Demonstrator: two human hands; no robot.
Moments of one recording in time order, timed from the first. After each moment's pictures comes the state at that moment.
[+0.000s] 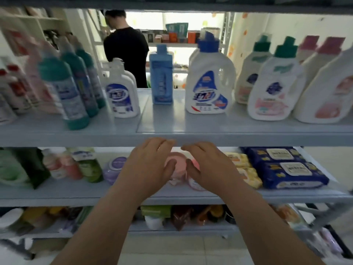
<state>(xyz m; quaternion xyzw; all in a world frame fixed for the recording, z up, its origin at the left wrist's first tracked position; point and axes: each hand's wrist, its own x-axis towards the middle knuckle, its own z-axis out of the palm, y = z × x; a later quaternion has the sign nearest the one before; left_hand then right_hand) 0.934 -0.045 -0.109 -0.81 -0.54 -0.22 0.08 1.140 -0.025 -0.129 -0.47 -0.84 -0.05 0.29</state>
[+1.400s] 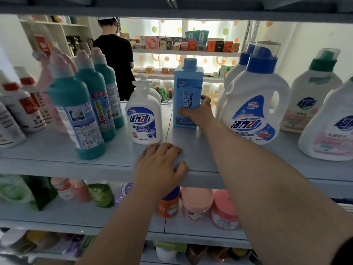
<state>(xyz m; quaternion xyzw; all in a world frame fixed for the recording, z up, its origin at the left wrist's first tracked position) 0.877 0.092 -0.124 -0.73 -0.64 -0.22 0.07 1.012 0.280 -0.063 -0.54 -0.60 0.37 0.46</state>
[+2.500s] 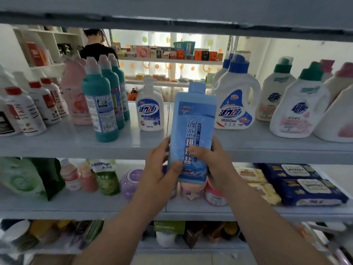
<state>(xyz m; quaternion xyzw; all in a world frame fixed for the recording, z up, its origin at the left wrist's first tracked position) 0.868 -0.044 -0.121 -0.64 -0.45 -0.55 -0.29 1.037 -0.006 -0.086 -0.37 -0.51 0.57 0.53</state>
